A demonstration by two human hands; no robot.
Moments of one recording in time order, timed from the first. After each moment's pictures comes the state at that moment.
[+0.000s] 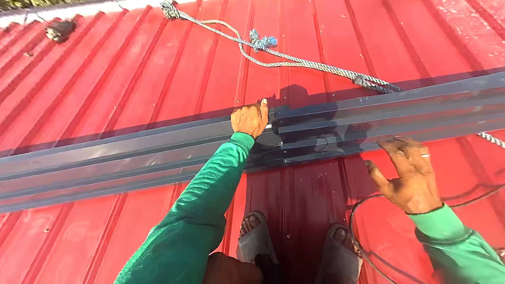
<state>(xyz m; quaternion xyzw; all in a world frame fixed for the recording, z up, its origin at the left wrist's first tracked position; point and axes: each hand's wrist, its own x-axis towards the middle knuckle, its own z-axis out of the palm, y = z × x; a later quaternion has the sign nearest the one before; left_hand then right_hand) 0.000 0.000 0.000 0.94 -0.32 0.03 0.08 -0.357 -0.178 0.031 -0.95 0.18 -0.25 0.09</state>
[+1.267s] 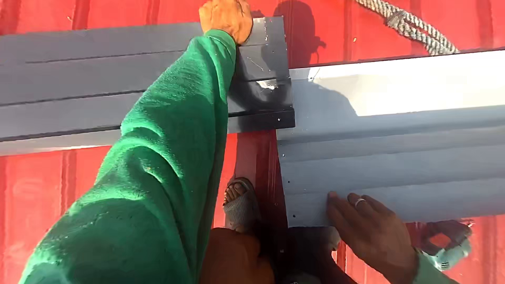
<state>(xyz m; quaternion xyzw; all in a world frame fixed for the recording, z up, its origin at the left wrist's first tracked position) 0.149 -0.092 -0.074 0.96 -0.26 -0.05 0.08 -0.371 -0.073 0.017 -1.00 -0.04 -0.05 0.07</state>
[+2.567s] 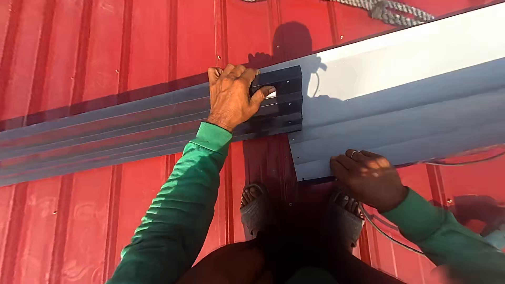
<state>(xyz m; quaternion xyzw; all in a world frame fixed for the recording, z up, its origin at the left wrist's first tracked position) -0.013 0.030 0.000 0.85 -0.52 0.02 0.13 -0.342 -0.107 -0.017 -0.99 -0.03 -0.09 0.06</state>
